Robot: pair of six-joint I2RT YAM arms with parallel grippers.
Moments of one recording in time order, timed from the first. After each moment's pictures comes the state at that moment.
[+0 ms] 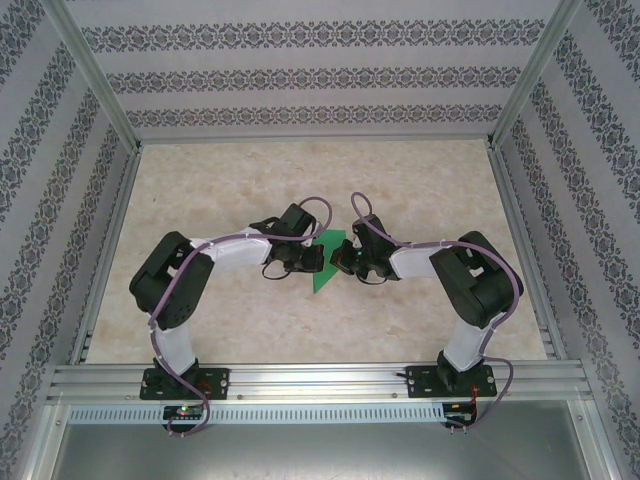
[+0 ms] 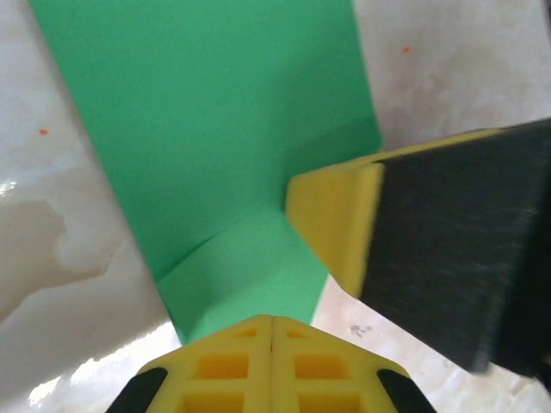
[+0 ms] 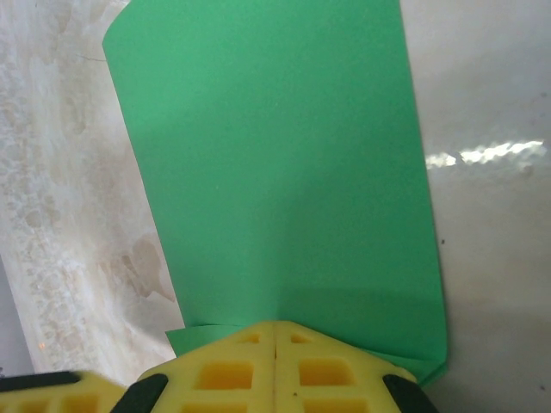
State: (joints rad) left arm -0.67 1.85 1.10 -0.33 0.35 -0.58; right arm 0.54 1.78 0.75 0.15 -0.37 0.96
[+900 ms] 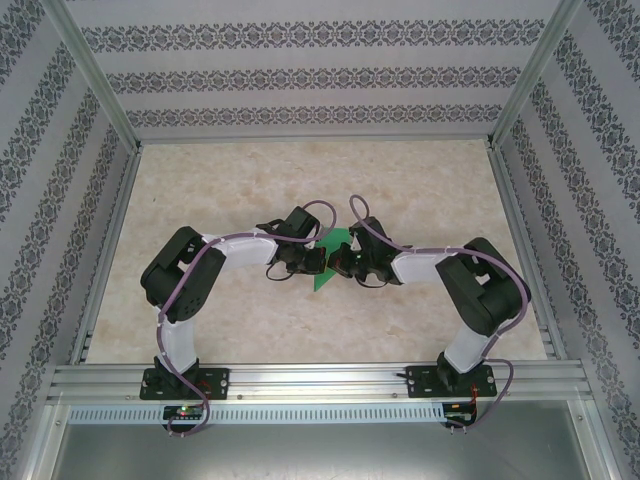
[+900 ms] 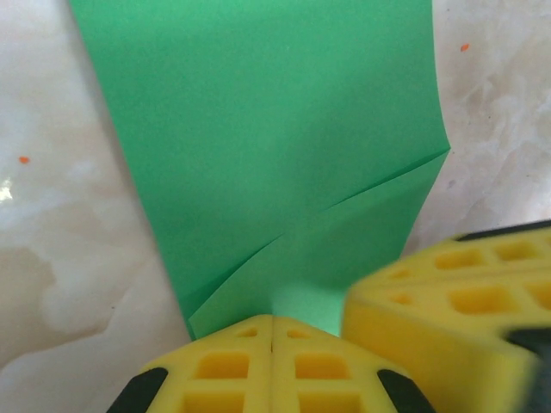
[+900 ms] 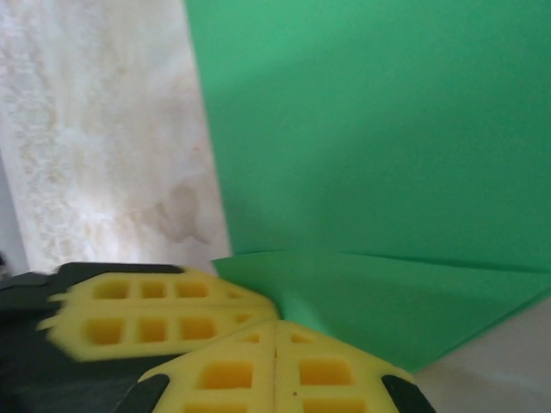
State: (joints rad) left arm -0.68 1.91 1.12 -0.31 0.33 -0.56; right arm 0.57 1.73 0.72 0.15 -0.40 0.94
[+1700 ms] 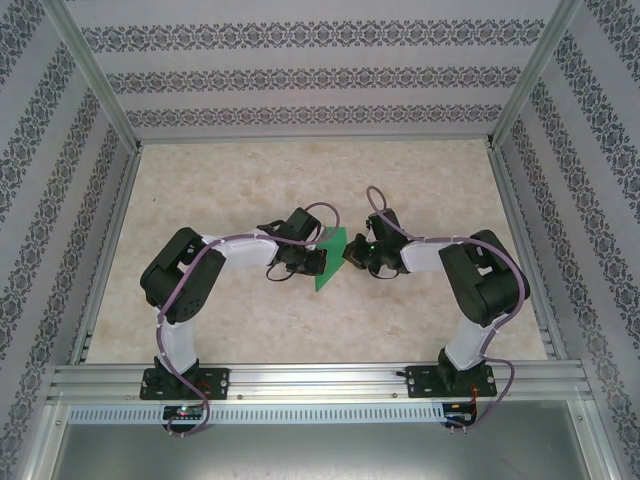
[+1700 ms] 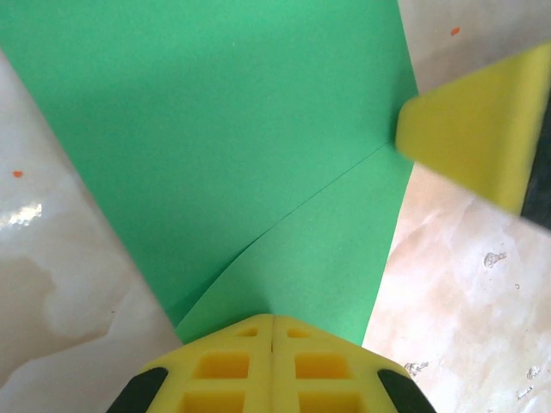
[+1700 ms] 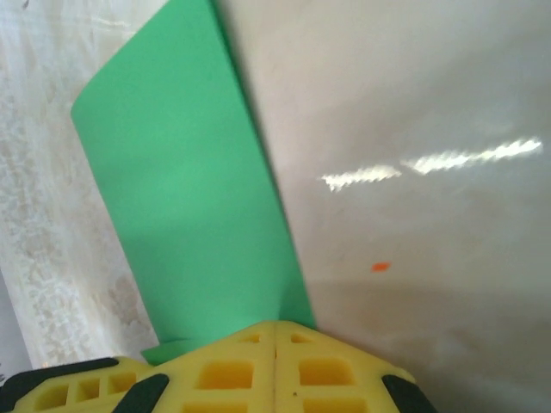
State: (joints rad) left arm -0.68 1.91 1.12 -0.31 0.30 -0.49; right arm 0.42 1.76 0.76 0.10 -0.42 0.90
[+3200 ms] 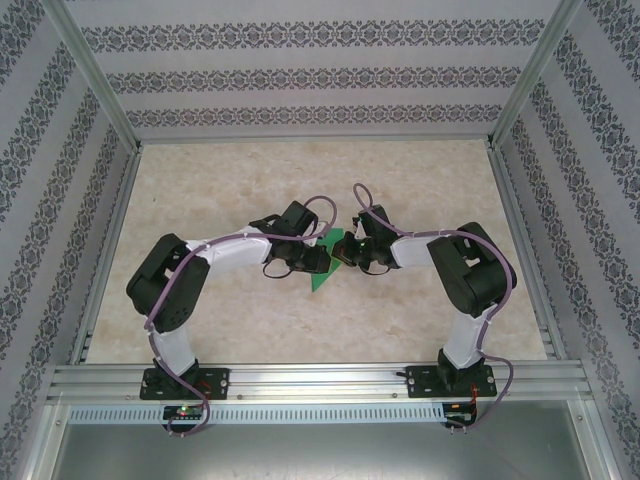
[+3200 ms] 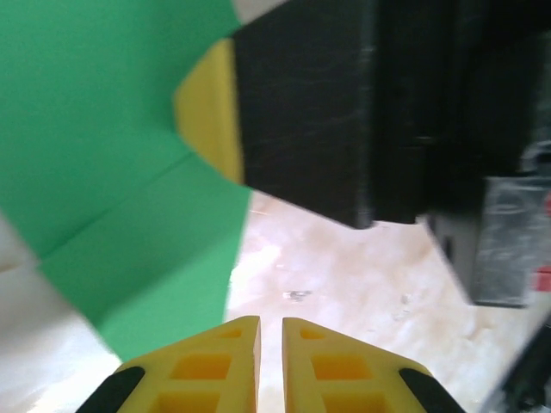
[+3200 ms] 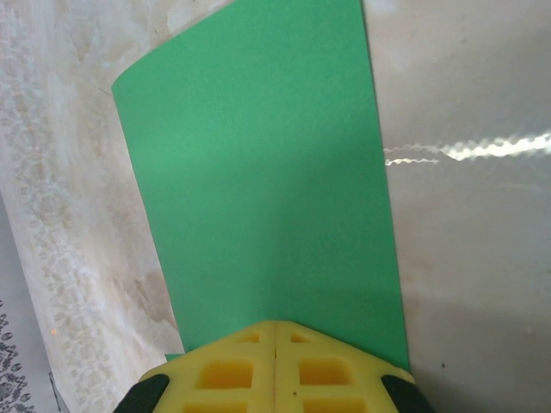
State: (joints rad) left arm -0.68 1.82 1.13 -0.37 0.46 -0.50; right arm 0.47 1.85 0.84 0.11 -0.48 0.86
